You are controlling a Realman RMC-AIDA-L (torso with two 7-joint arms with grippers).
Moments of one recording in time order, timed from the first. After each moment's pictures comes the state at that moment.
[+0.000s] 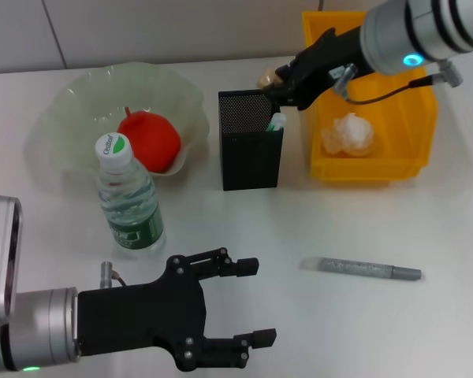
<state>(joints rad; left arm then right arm) -0.30 -2.07 1.55 0.69 1.32 1.54 -1.00 0.66 2.08 1.78 1.42 -2.49 1.28 -0.74</state>
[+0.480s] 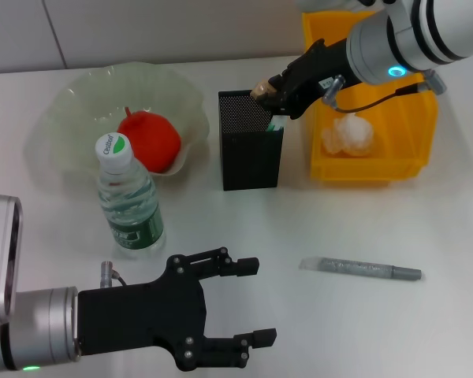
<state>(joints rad) -0.30 -2.06 1.55 0.69 1.32 1.54 -1.00 0.68 2.08 1.76 1.32 -2.49 1.21 -0.79</state>
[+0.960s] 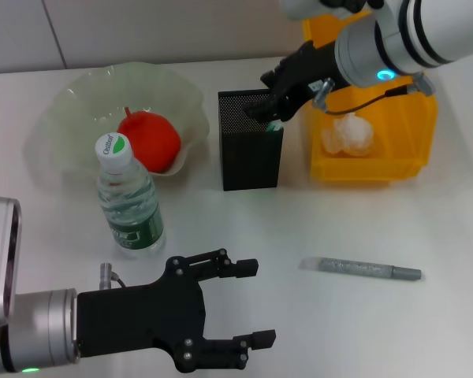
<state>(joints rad) -0.29 -2.06 1.55 0.69 1.32 1.54 -1.00 0.68 2.08 1.72 1.35 -2.48 1.19 -0.78</state>
